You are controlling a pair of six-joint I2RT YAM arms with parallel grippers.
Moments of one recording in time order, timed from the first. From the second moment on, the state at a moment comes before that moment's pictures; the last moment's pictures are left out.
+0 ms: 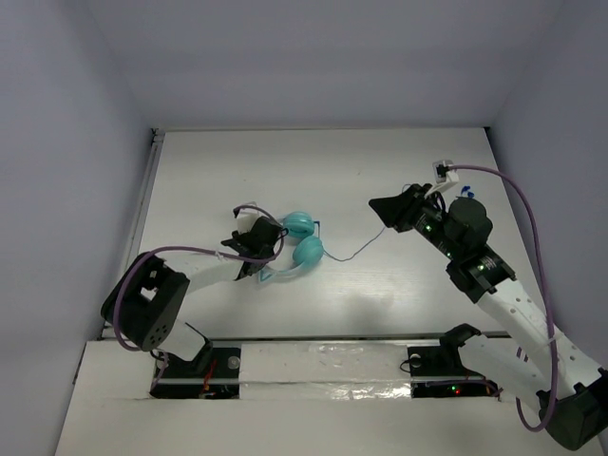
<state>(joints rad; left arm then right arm) -0.63 1.47 0.65 -0.16 -0.51 -0.76 0.47 0.83 0.77 0.02 -0.18 0.61</state>
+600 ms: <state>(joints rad) -0.63 1.43 0.68 -0.21 -0.49 -0.72 0.47 0.84 0.75 0.04 -0.19 0.61</state>
